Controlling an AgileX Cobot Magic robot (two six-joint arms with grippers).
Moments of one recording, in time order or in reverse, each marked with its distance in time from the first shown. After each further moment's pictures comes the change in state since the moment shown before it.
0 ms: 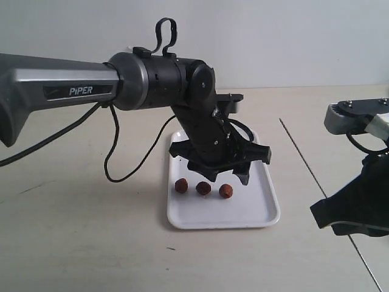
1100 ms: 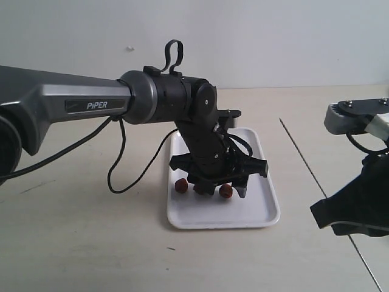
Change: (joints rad) left arm 0.000 0.057 -0.002 -0.008 -0.010 -0.012; right arm 0.000 0.000 0.000 0.000 0.000 0.000
